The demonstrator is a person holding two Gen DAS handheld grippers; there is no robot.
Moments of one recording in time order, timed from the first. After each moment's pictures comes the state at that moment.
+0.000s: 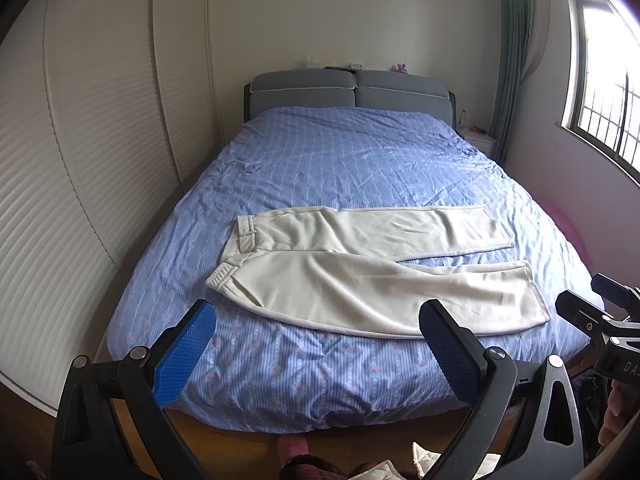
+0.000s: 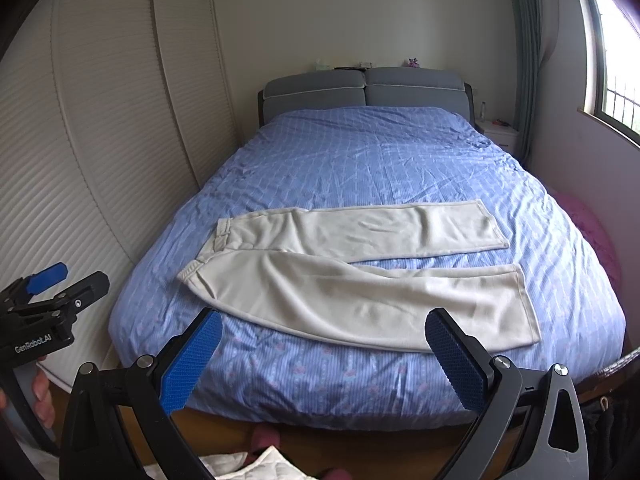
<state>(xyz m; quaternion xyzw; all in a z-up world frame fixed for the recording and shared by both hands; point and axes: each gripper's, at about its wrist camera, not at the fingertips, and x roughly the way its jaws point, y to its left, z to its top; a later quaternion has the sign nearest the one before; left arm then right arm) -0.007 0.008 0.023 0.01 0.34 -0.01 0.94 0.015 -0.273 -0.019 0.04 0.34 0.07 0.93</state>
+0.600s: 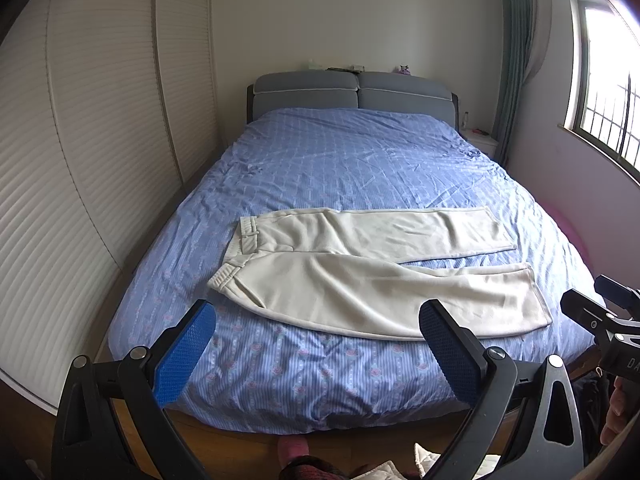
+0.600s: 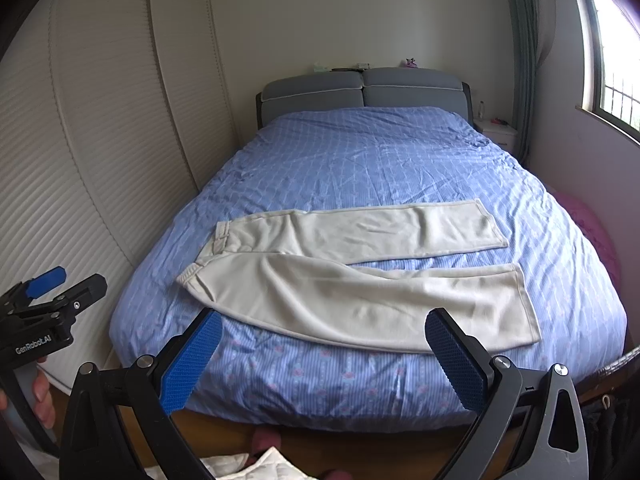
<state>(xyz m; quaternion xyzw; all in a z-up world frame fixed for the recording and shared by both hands) -0.005 0.009 0.023 0.01 0.34 -0.01 0.94 0.015 -0.281 -0.019 0.04 0.34 0.08 0.94</state>
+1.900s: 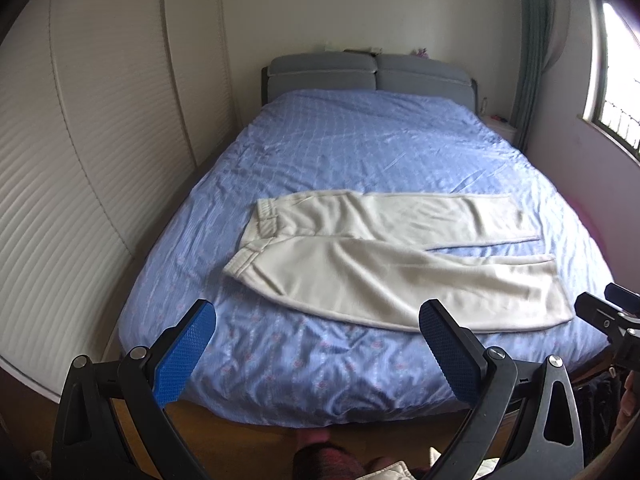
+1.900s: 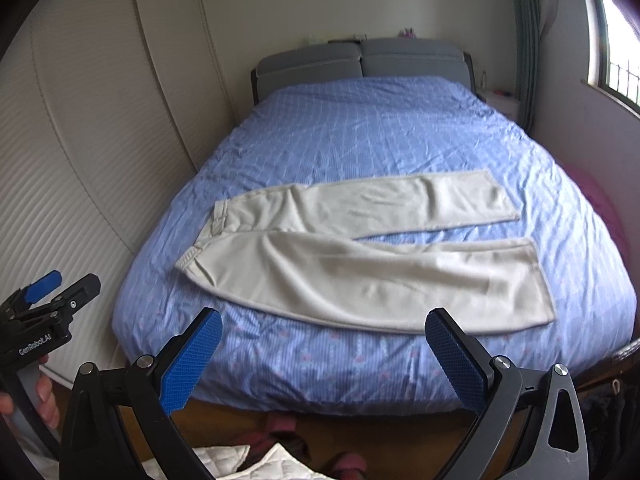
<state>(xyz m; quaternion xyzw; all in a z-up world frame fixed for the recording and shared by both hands) 0.022 0.041 -0.010 0.02 0.37 0.02 0.93 0.044 -0.262 -0.050 0.06 0.40 0.08 0.91</state>
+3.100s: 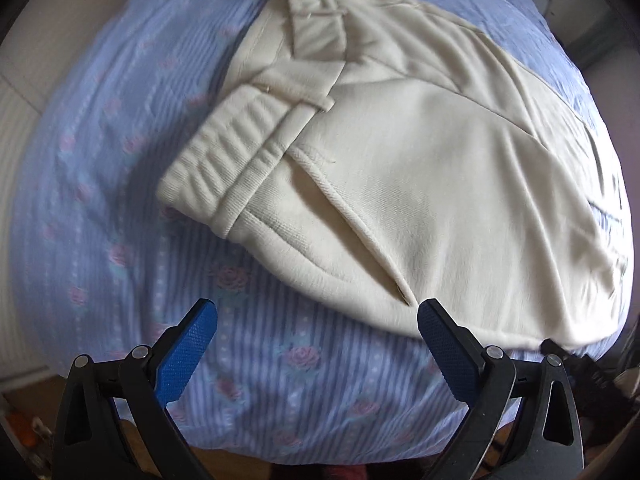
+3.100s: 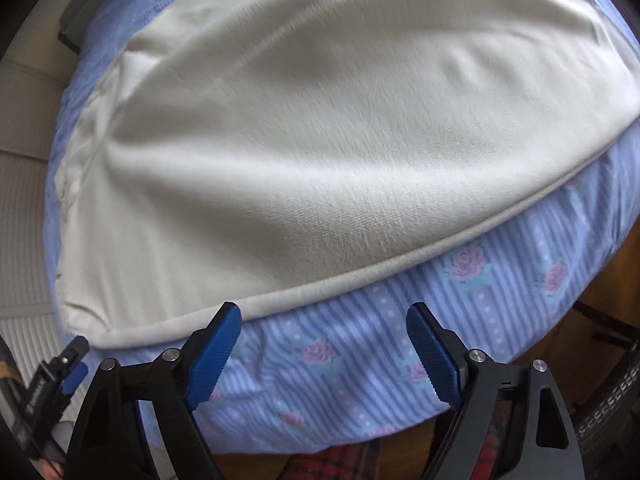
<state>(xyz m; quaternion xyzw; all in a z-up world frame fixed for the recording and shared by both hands) 0.301 0.199 -0.315 -0.08 0.65 -0.01 0.76 0.244 -0.162 -0.374 0.29 0.64 -0.10 0.70</state>
